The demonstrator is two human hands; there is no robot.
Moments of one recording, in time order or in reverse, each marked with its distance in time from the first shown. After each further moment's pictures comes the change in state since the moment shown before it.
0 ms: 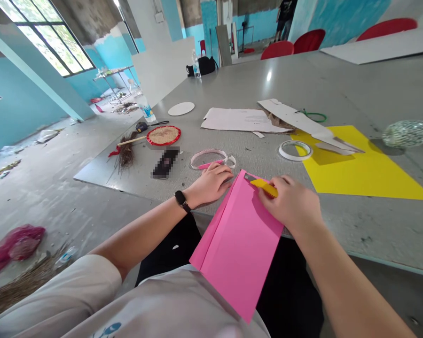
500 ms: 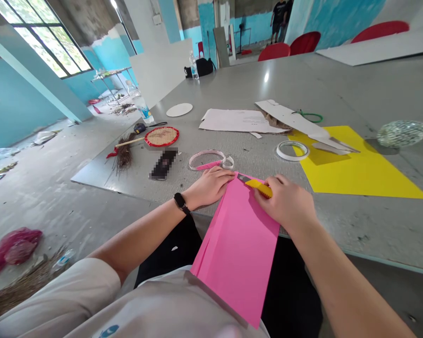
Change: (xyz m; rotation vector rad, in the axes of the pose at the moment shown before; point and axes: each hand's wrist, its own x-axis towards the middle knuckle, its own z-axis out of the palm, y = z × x) left_hand 0.000 -0.003 0.003 -0.013 -0.047 0.083; right_hand 0.002 -0.003 0.000 -0.010 -0.011 -0.027
